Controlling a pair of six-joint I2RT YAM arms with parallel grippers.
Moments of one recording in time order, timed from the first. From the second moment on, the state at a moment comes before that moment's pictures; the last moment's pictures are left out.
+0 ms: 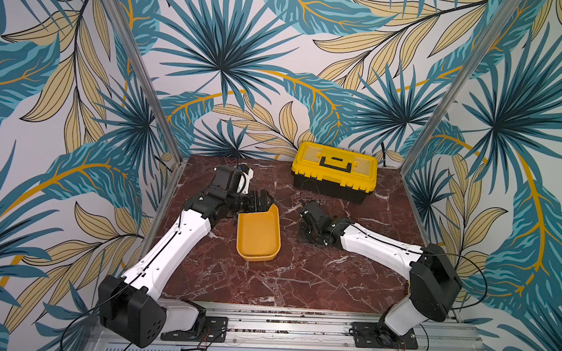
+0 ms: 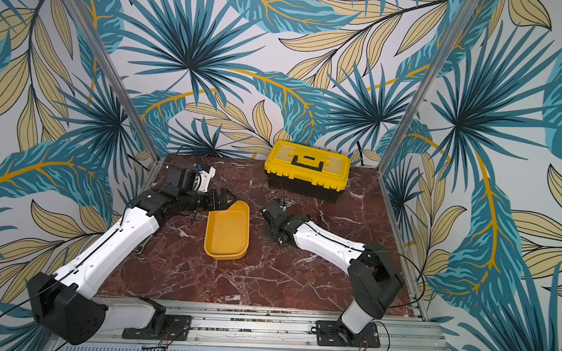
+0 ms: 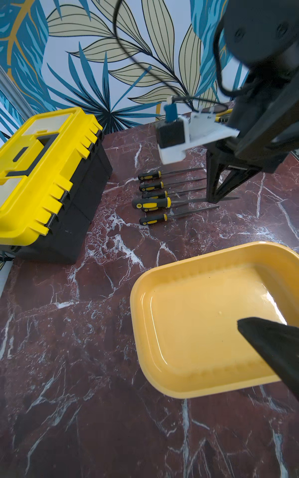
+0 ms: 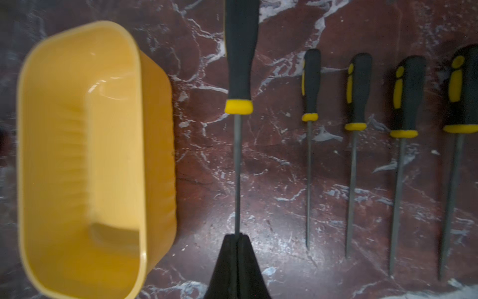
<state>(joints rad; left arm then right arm) -0.36 1.30 1.25 -0.67 0.30 -0.47 0.75 1.66 1.15 -0.54 0.19 0.74</state>
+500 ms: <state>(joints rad) -0.36 1.11 1.13 -0.69 0.19 -0.44 0.75 1.79 1.18 -0.60 0.26 0.68</state>
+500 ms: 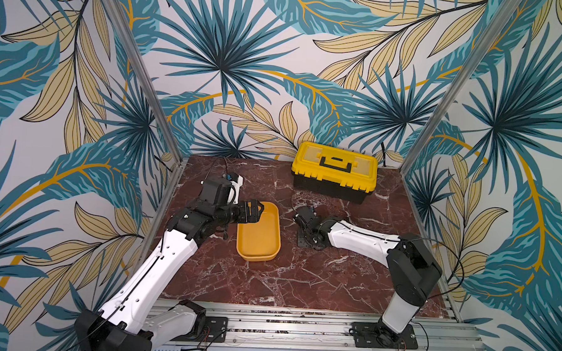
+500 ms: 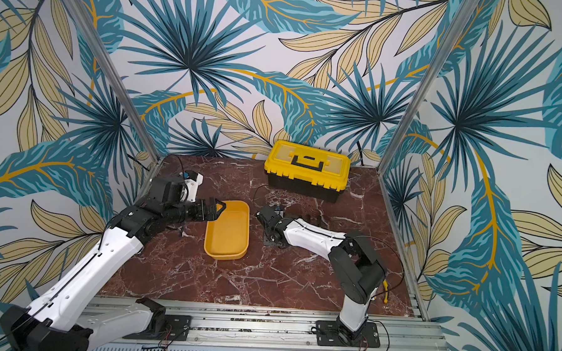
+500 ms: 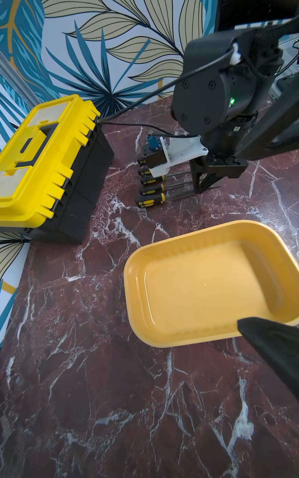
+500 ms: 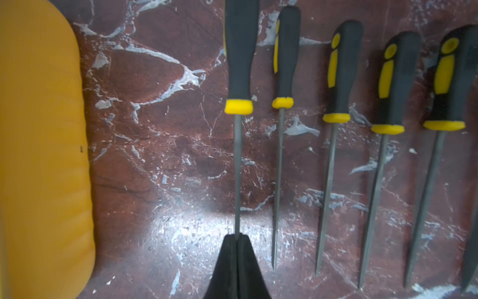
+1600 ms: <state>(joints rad) -0.36 1.08 1.07 -0.67 0.15 -0.44 0.75 1.94 1.25 -0.61 0.28 0.66</state>
